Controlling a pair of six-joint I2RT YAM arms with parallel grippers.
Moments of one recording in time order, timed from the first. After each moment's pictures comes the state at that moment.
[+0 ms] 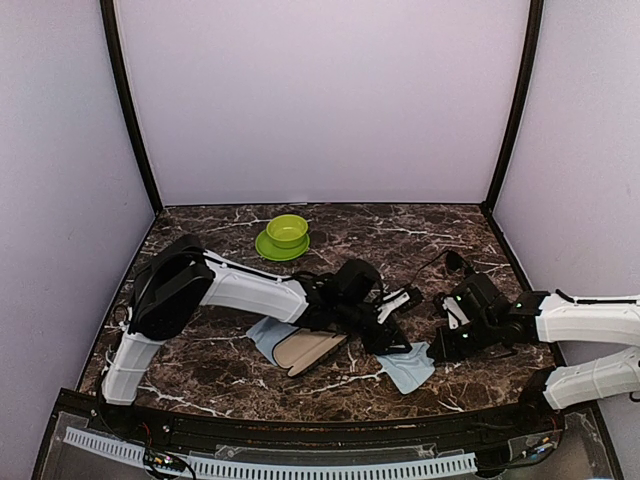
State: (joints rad) left arm -1.08 2.28 1.57 0.04 0.55 -0.05; right arm 0.71 1.09 0.45 -0.42 -0.14 0.59
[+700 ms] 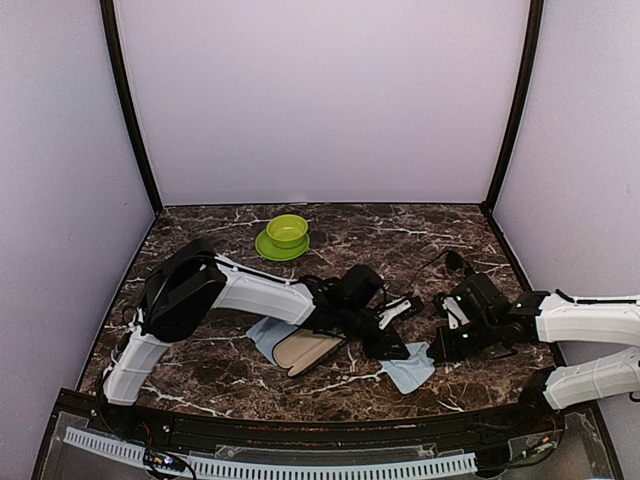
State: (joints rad) left arm -1.08 2.35 1.63 -0.02 0.60 -0.06; right arm 0.71 1.09 0.45 -0.42 -0.14 0.59
